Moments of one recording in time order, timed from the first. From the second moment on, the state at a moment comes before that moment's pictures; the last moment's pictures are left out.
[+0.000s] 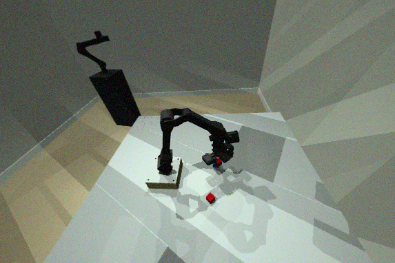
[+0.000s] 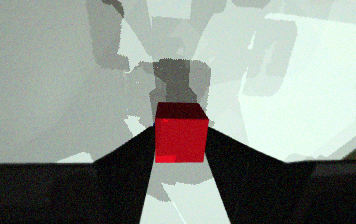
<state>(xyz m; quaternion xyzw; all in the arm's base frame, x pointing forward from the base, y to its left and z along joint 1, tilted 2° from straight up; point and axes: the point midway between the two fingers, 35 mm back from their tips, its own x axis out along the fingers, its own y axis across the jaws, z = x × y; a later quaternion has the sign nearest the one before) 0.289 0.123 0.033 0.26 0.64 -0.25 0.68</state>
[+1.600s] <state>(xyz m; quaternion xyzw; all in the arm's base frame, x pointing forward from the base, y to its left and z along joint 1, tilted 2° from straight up) 0.302 0.038 0.079 0.01 0.69 -0.02 0.73</state>
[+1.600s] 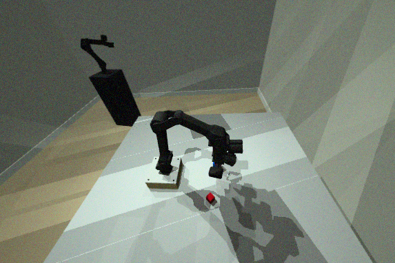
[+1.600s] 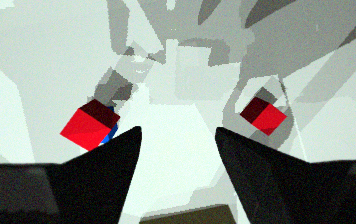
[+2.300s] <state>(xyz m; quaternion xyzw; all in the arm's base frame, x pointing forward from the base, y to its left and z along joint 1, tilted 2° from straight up) 0.288 -0.053 0.099 -0.26 0.65 0.23 0.68</state>
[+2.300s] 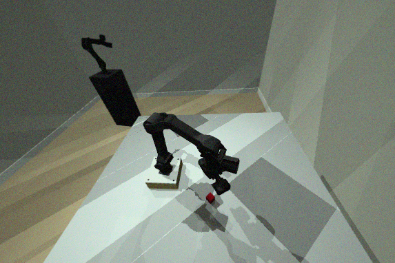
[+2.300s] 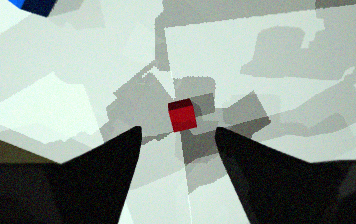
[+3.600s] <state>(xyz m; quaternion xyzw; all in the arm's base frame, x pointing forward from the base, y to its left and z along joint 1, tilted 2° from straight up) 0.283 -0.086 0.029 -0.35 0.61 0.31 0.64</state>
